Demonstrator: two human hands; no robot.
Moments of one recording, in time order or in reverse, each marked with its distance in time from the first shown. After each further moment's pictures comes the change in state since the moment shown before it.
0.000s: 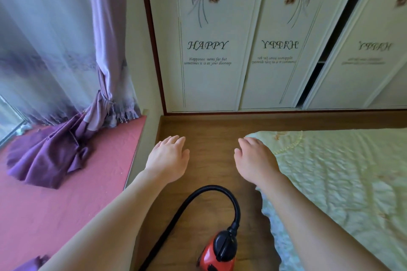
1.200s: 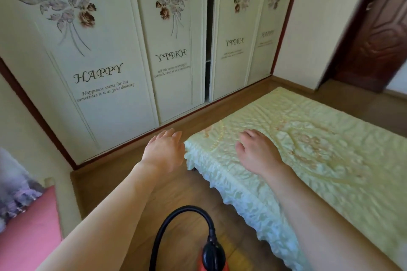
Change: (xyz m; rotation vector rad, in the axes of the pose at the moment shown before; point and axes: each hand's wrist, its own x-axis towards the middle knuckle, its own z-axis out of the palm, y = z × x) left_hand 0.120 0.075 -0.042 0.043 -0.135 0.637; right_hand -0.036 0.029 -0.053 -0.059 0.192 0.554
